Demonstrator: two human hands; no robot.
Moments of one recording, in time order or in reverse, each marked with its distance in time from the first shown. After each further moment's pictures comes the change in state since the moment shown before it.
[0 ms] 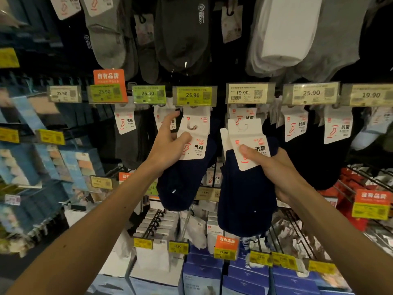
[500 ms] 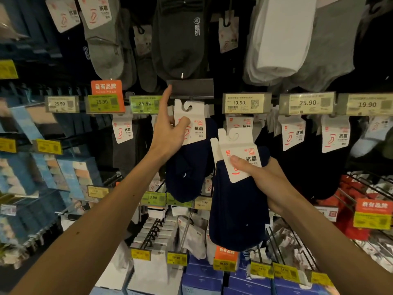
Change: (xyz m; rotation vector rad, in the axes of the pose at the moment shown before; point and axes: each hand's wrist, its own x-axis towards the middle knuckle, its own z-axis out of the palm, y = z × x) left_hand 0.039 0.017 0.008 -0.033 0.100 0.326; right_hand 0.001 -0.001 0.009 0.003 -0.049 0.005
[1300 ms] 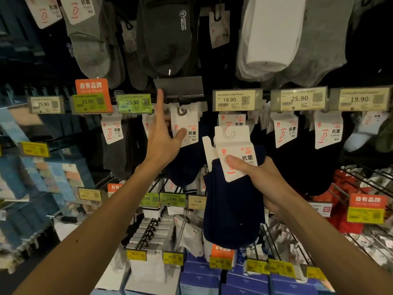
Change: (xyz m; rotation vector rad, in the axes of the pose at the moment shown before) left_hand 0.002 -0.036 0.007 0.376 0.010 0.114; right_hand 0.004 0.003 -0.012 0.008 -0.002 0.026
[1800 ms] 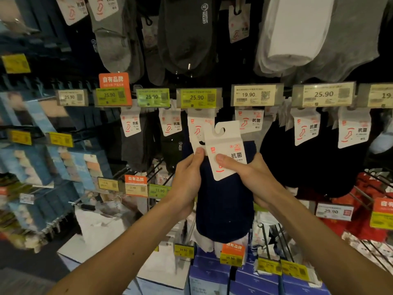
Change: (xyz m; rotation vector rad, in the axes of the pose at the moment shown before) left_hand -0.094 0.050 0.003 -0.676 -0.175 -0.670; right_hand 0.010 0.016 0.039 -0.017 -0.091 -0.049
